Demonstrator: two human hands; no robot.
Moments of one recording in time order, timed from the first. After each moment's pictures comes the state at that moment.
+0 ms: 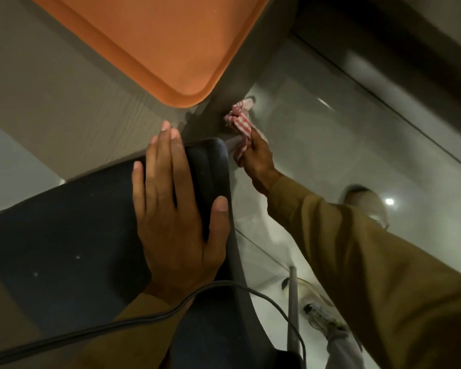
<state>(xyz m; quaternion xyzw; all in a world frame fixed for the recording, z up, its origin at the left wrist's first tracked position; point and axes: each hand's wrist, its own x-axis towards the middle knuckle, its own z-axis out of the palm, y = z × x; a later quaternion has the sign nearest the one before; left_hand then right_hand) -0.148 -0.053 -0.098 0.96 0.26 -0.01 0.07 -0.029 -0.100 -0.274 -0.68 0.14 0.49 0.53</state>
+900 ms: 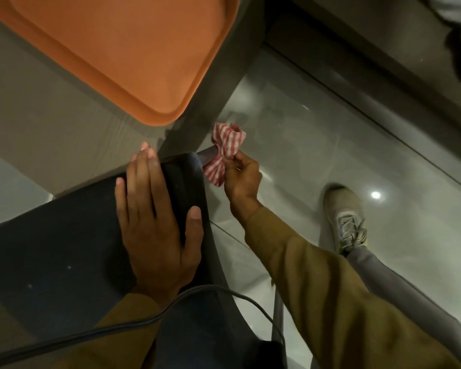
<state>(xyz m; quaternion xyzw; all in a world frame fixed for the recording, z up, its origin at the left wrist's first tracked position) -0.152 -0.051 -0.100 0.96 0.26 -0.02 0.05 -0.040 -0.114 -0.200 -0.65 0.29 0.40 0.58</state>
